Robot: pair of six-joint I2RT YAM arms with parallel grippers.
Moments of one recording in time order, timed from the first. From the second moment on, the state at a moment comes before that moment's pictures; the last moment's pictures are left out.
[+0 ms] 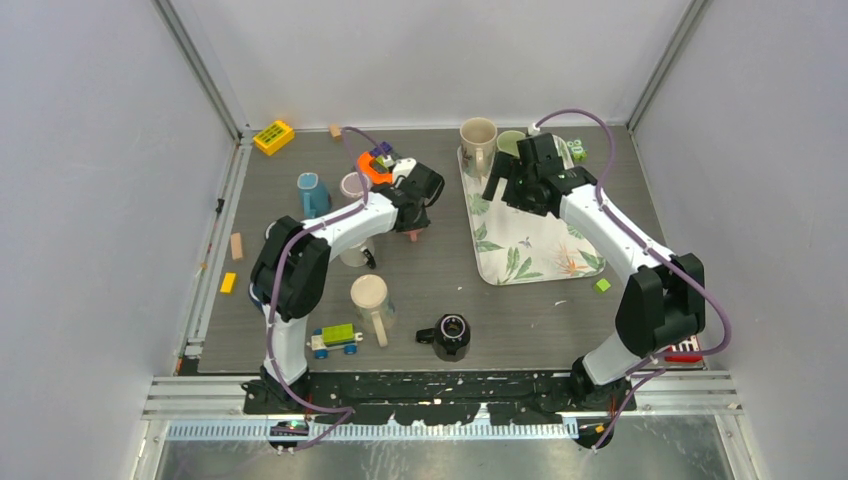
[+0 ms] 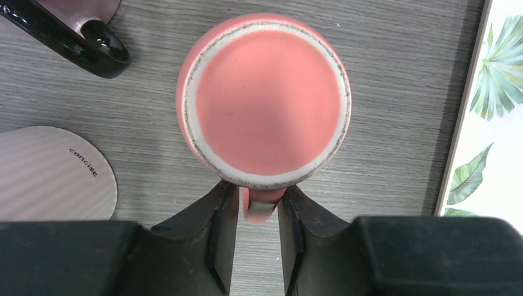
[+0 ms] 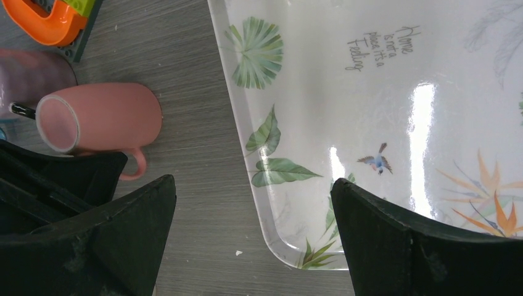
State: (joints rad) left arm -0.66 1.96 1.49 -0.54 -0.41 -0.74; right arm 0.34 1.57 1.32 -0.57 0.07 0.56
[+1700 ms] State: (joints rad) left arm -0.56 1.68 1.30 0.10 0.19 -1.11; right arm 0.26 1.49 0.89 0.48 -0.63 1.06
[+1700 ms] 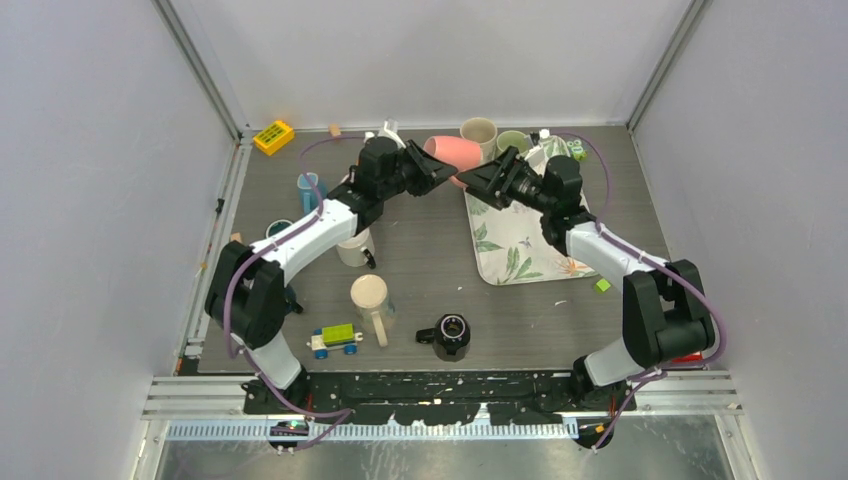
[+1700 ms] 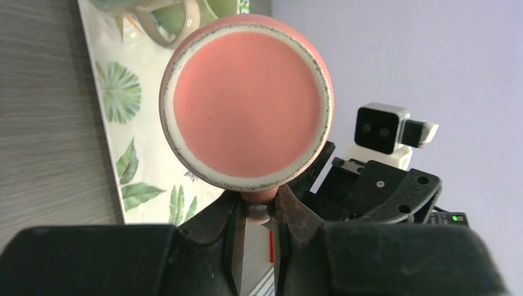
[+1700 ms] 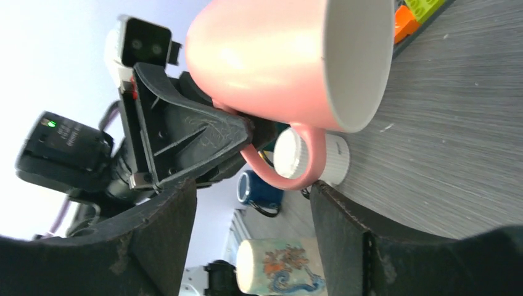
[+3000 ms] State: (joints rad) left arm -0.52 1.75 1.15 0.64 0.42 -1.47; right arm 0.24 1.67 0.89 0.98 -0.76 1.50
